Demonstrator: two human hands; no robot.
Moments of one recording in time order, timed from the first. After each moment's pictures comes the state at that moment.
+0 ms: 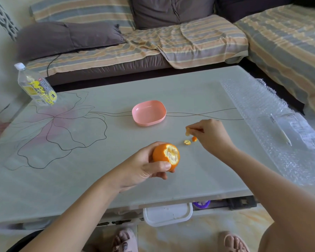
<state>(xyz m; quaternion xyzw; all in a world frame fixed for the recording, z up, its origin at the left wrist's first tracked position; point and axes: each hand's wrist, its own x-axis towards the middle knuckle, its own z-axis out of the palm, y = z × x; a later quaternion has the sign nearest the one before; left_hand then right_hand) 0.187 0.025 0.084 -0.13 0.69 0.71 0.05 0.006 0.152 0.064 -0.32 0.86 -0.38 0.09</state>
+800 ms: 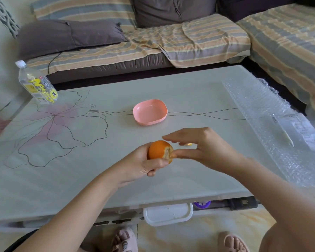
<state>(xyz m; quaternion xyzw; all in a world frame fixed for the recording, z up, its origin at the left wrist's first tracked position) 0.182 0.014 0.079 -0.17 0.73 0.66 0.06 0.045 0.167 0.091 -0.59 0.70 -0.39 0.12</state>
